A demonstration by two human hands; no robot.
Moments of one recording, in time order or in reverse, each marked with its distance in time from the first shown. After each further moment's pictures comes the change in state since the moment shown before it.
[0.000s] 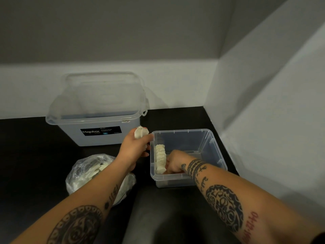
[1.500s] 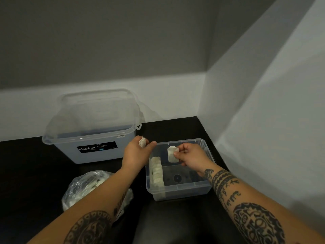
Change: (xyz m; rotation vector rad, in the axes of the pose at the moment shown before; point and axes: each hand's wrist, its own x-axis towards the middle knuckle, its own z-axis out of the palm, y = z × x) left_hand 0.015 0.011 0.025 0.494 0.136 0.177; right_hand -0.029 0.056 -0.025 0.913 0.426 -0.209
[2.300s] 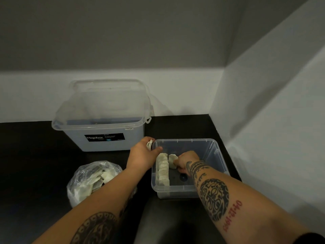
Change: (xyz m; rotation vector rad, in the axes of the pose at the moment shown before) left_hand -0.010 -0.012 0.009 0.091 -0.049 -0.060; right_hand 0.068 0.037 0.050 -0.138 0.110 0.561
